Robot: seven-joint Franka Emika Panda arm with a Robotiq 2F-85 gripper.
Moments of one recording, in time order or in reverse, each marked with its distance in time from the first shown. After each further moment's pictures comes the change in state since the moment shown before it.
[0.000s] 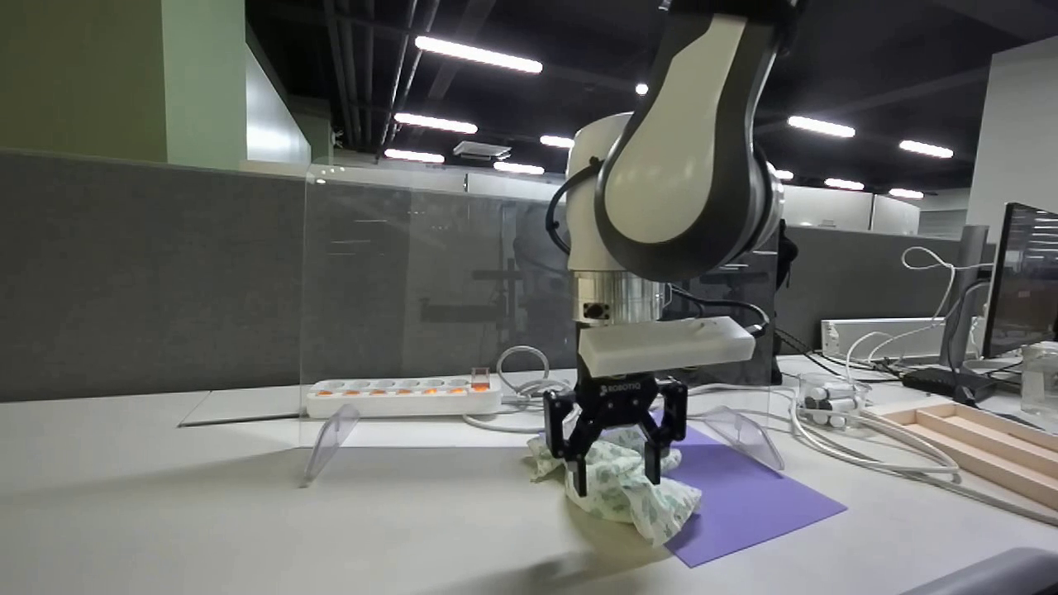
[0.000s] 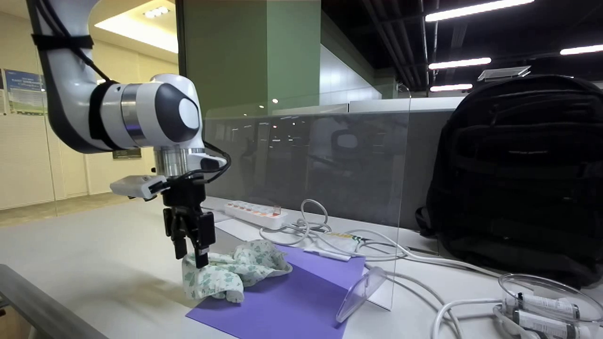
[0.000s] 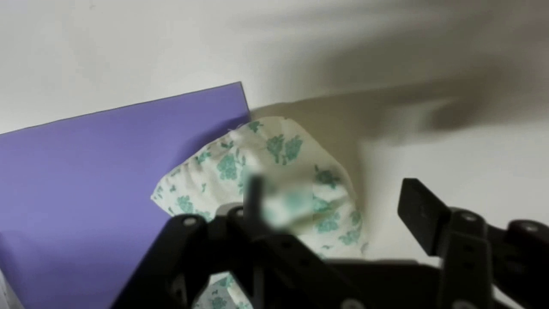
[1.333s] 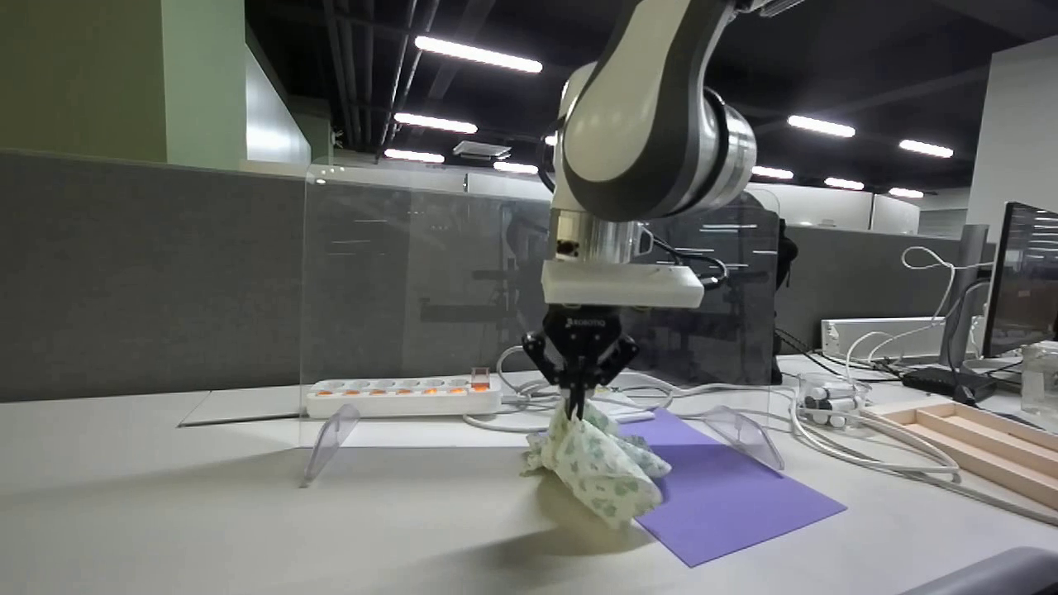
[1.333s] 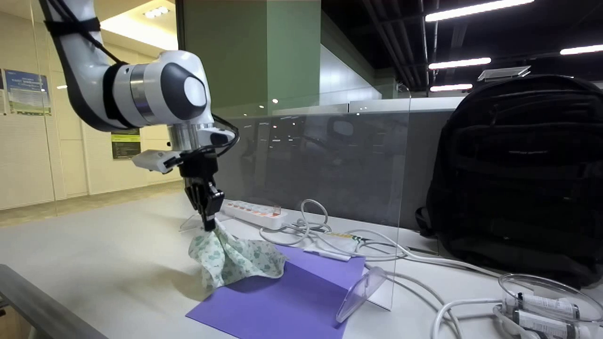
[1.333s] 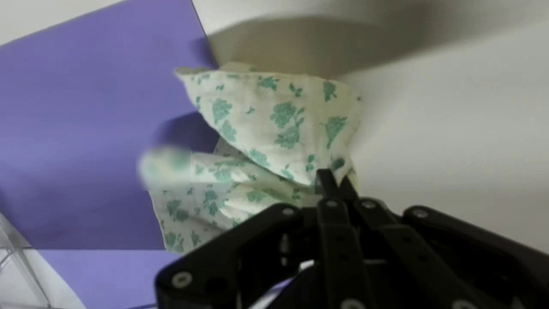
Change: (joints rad) arm 0.001 -0.078 0.018 0.064 0.116 0.018 -0.007
